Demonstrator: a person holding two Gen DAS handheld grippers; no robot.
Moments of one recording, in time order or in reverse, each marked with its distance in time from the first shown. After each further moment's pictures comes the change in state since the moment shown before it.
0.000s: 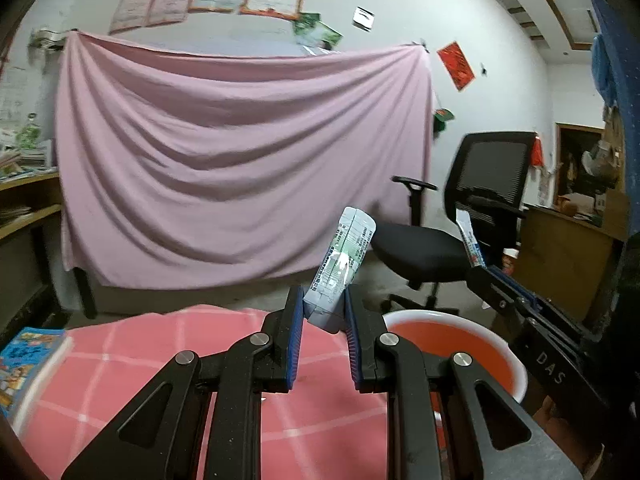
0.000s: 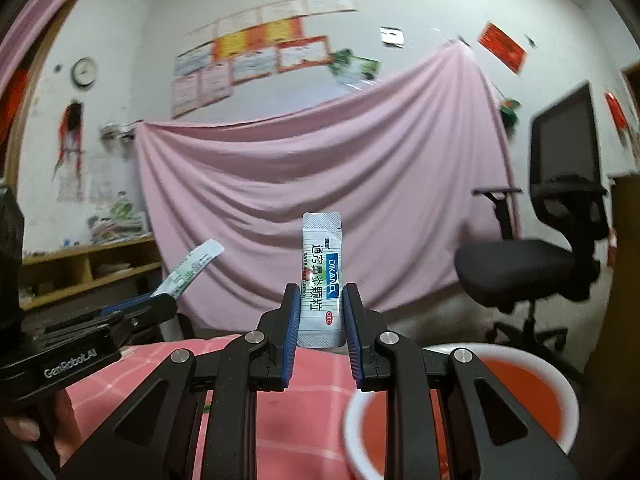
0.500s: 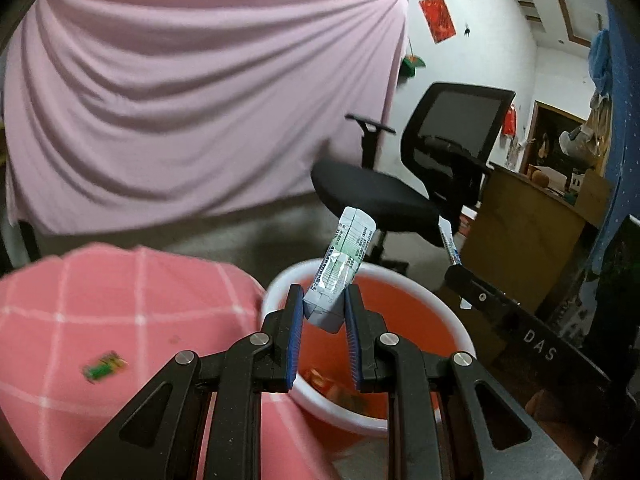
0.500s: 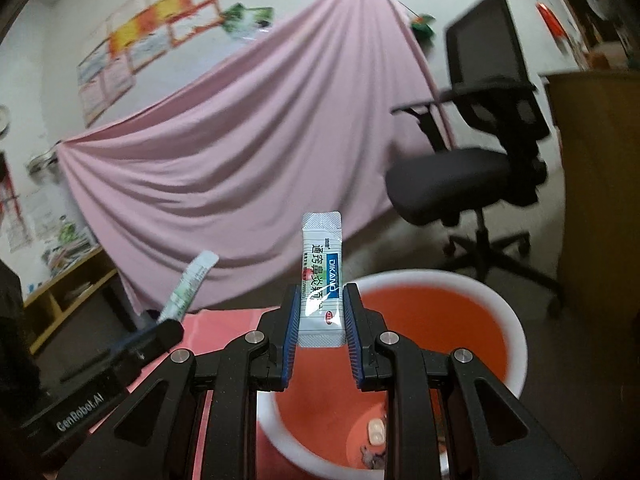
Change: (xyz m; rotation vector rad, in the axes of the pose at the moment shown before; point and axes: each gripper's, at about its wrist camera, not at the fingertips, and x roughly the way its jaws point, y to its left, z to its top) left arm 0.082 -0.070 -0.007 -0.064 0.238 -0.162; right arm 0.002 -0.095 -0.012 0.274 0.221 -0.169
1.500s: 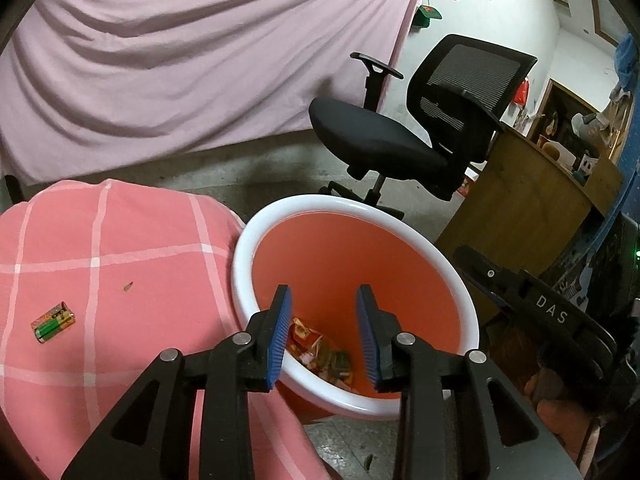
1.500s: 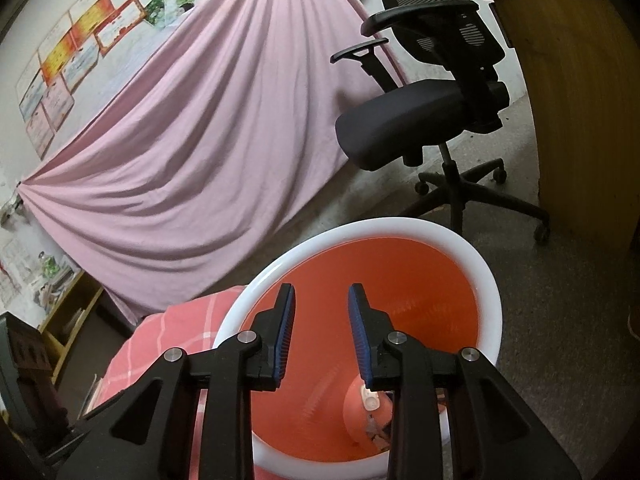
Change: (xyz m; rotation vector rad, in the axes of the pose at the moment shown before) left arm 0.027 0.003 -0.010 -0.053 0.217 -0.008; right arm 0.021 -0.046 -0.002 0.169 0.148 -0.050
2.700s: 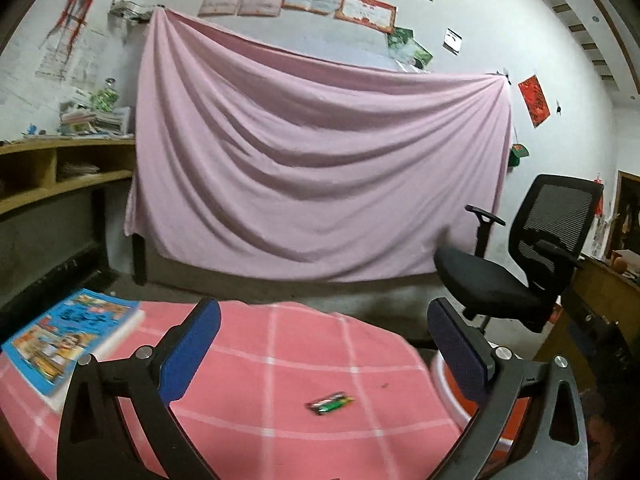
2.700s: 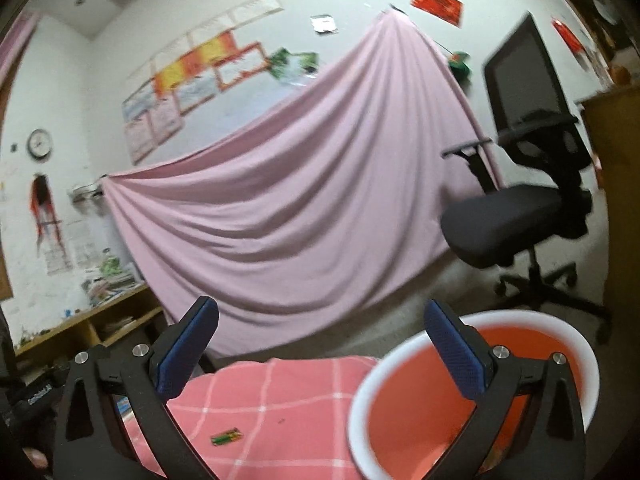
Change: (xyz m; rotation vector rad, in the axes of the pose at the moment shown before) left arm -0.182 0.125 -0.031 -0.110 -0.529 0.378; right arm -0.034 0.119 -0.023 -0.254 -0.358 0.272
